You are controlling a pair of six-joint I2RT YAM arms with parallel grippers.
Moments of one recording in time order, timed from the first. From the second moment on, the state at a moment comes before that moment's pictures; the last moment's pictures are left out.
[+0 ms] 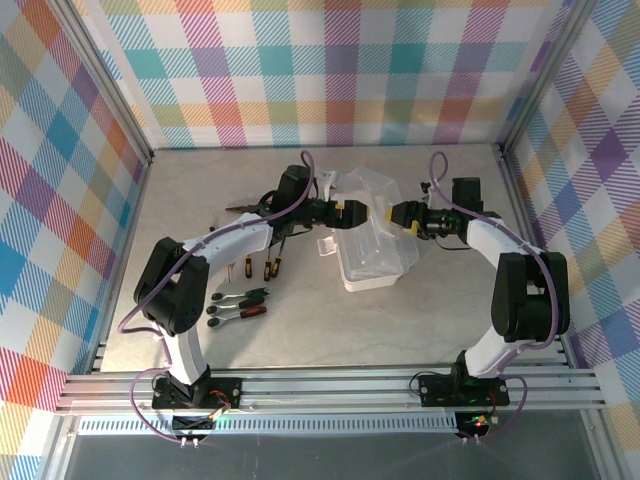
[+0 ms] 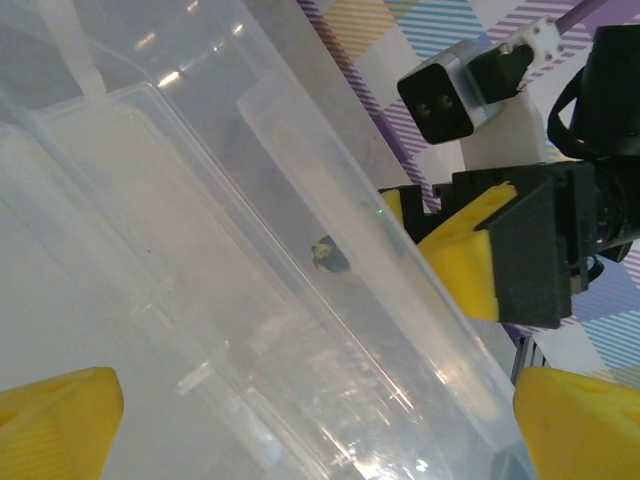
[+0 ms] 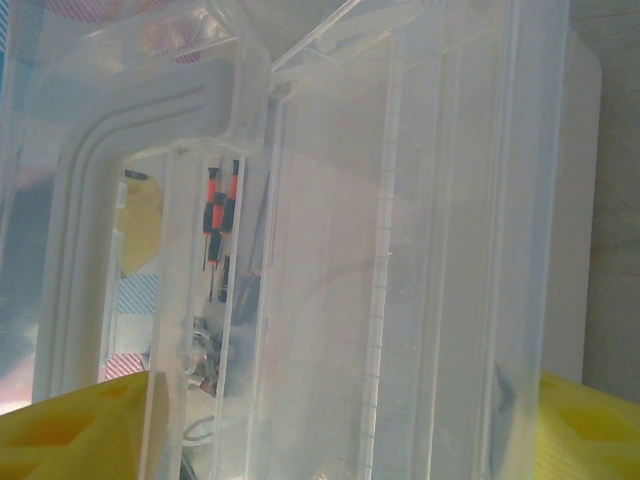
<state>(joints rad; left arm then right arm) -0.59 1.82 1.31 0.02 0.56 -0.51 0.02 1.63 1.01 -0.24 -0.95 0.34</state>
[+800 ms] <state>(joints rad) -0.62 1.97 1.57 0.10 0.63 -0.63 0.06 1.33 1.17 -0.54 -0.52 0.17</state>
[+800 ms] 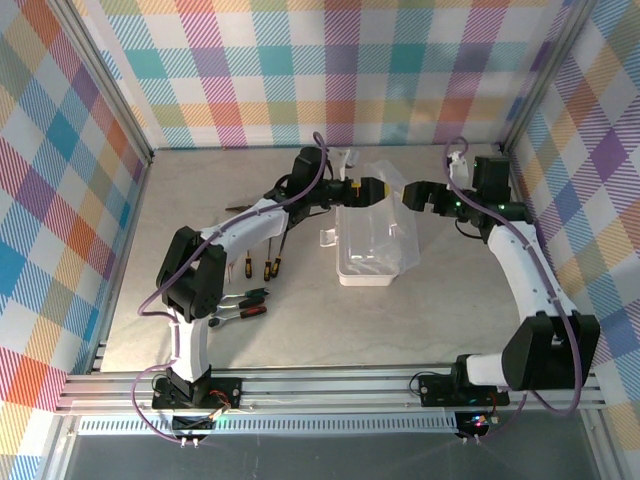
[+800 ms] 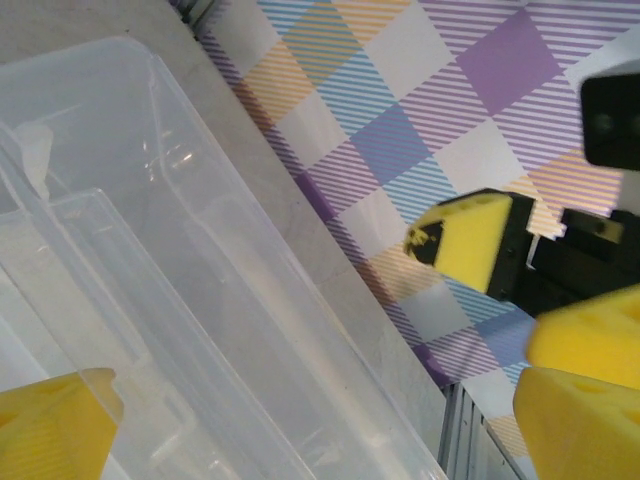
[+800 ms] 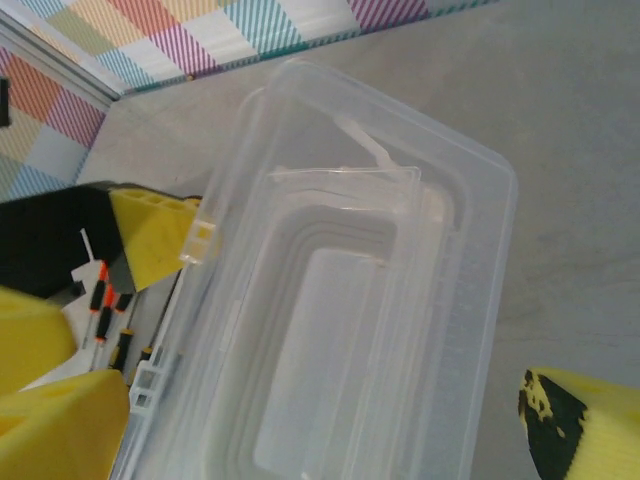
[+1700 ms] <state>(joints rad) -0.63 2.02 1.67 0.14 0.65 -0.68 0.47 1.30 1.20 -0.76 0.09 0.07</state>
